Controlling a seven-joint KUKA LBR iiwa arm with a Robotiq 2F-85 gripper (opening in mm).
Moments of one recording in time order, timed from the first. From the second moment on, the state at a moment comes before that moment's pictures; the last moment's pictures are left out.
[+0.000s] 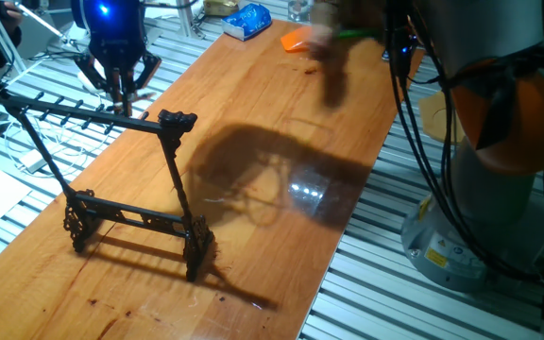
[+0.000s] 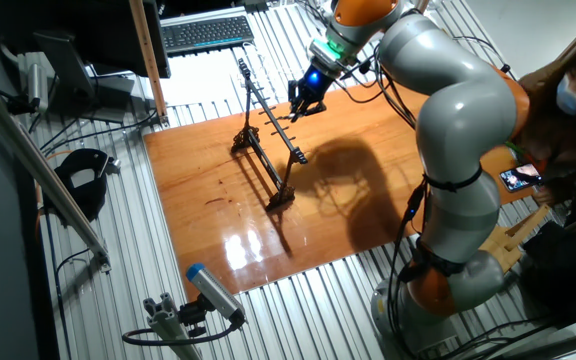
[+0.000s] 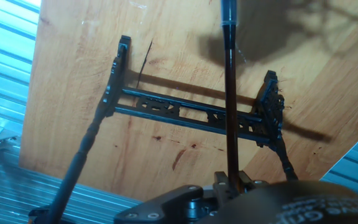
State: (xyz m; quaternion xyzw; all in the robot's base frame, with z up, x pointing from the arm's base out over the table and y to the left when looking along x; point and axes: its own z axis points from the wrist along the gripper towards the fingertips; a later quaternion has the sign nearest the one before) arm 0.555 0.196 0.295 -0.51 -0.81 -0.17 0.23
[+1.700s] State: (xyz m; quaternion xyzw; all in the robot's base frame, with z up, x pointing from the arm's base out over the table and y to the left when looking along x) arm 0.543 0.207 0.280 -0.52 -0.80 -0.18 0.22
